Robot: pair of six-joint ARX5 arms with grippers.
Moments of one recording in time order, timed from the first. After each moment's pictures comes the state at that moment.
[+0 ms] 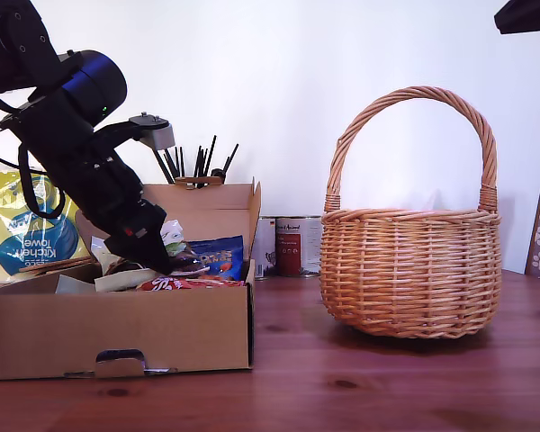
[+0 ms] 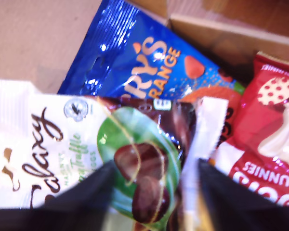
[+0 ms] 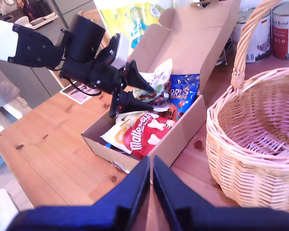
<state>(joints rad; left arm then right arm) -0.34 1.77 1.09 -0.15 0.18 0.63 0.30 0.47 0.49 -0.31 -0.51 0.13</state>
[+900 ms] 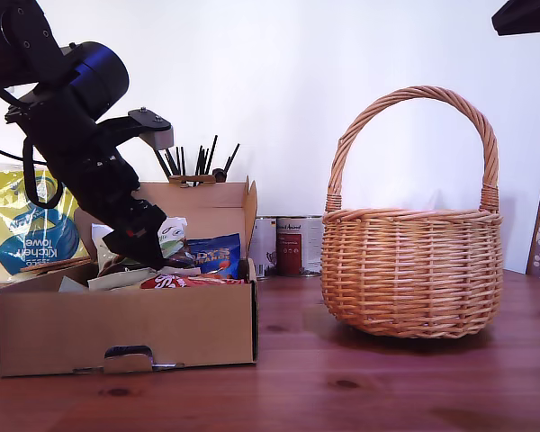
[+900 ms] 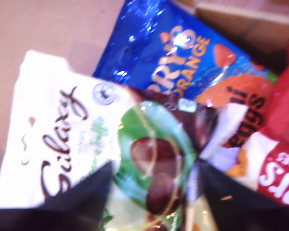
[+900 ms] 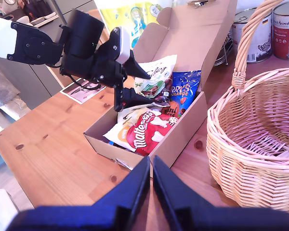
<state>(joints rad) -0.35 1.77 1.11 -0.11 0.05 0.63 0.30 0.48 0.49 -0.31 -0.51 0.13</state>
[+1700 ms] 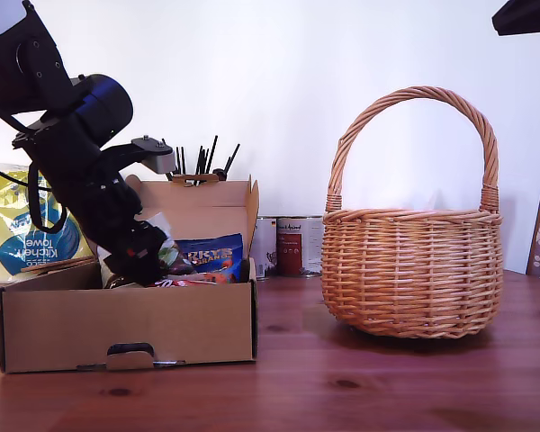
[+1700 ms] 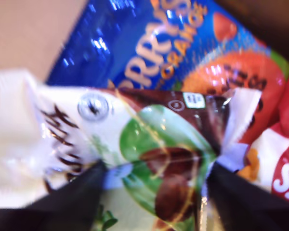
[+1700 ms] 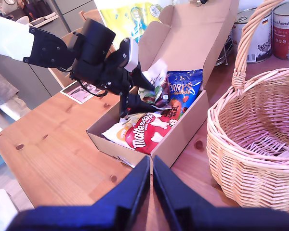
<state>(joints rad) -0.33 1.87 1.15 -0.18 0.11 0.61 0.30 0.48 0.49 -0.31 -0.51 0.13</state>
